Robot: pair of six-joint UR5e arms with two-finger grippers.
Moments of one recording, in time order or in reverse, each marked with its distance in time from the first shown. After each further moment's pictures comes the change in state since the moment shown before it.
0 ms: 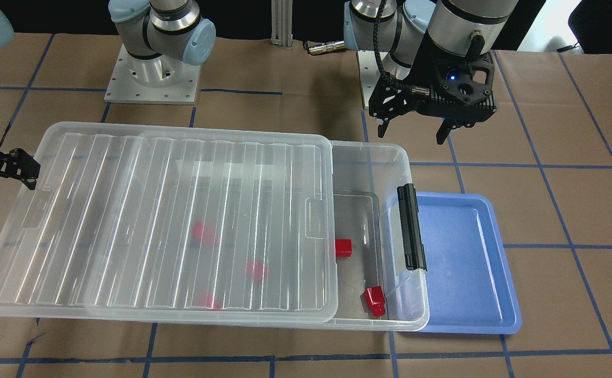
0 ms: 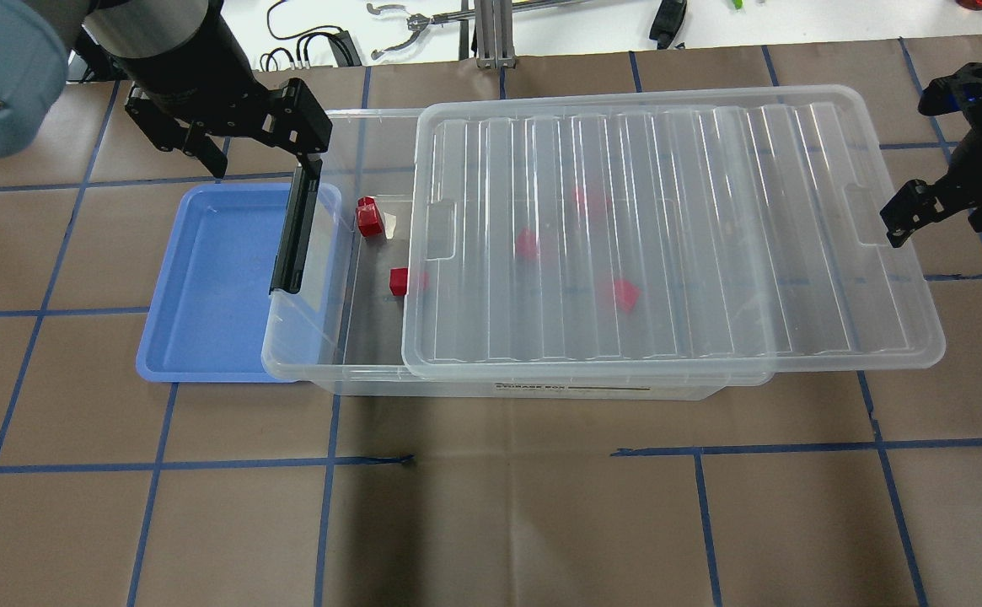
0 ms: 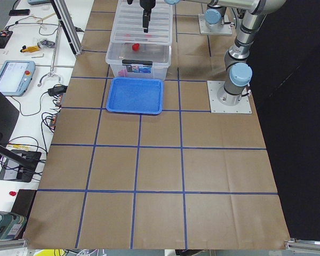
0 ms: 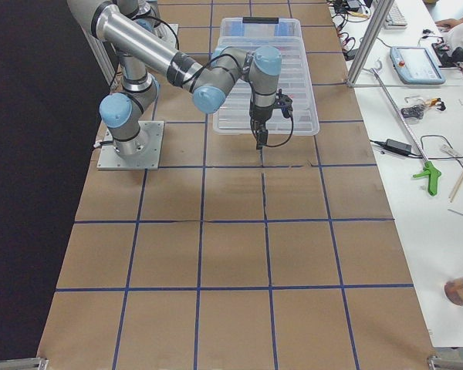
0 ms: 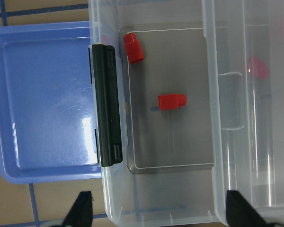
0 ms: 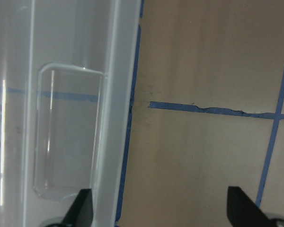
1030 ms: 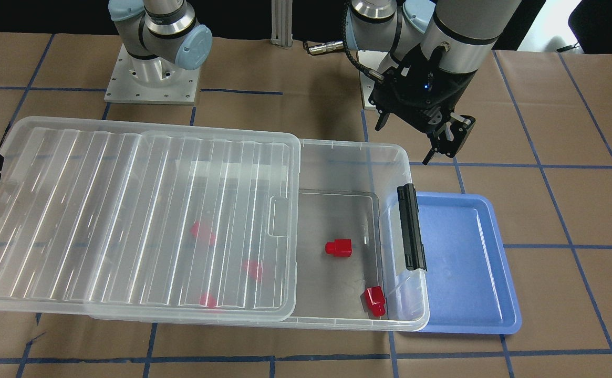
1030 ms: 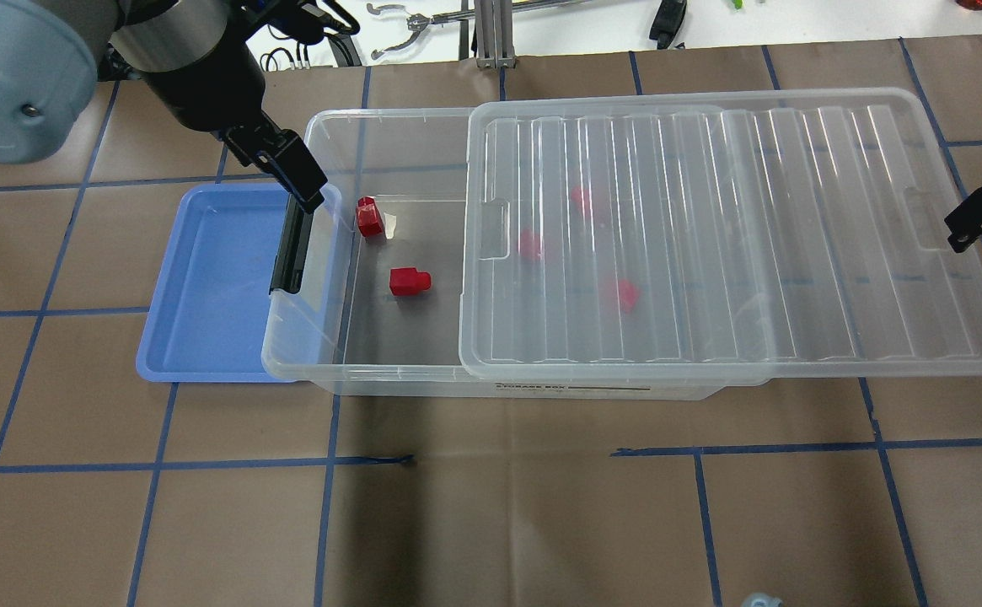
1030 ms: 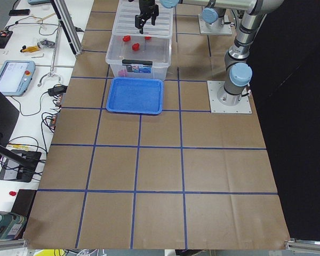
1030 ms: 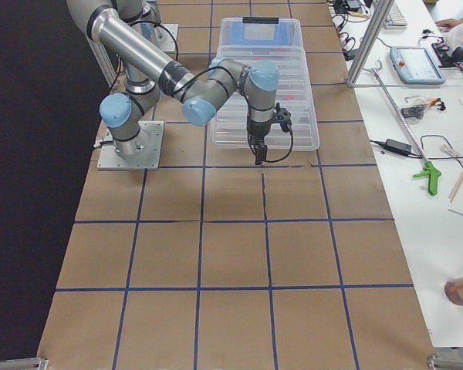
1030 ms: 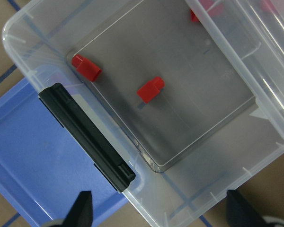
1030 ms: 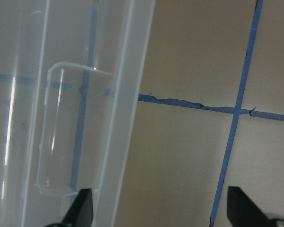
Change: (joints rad) left arm -0.001 -0.024 -0.011 0.000 -0.012 0.724; right arm -0.116 0.005 -0.006 -0.028 0.001 -0.157
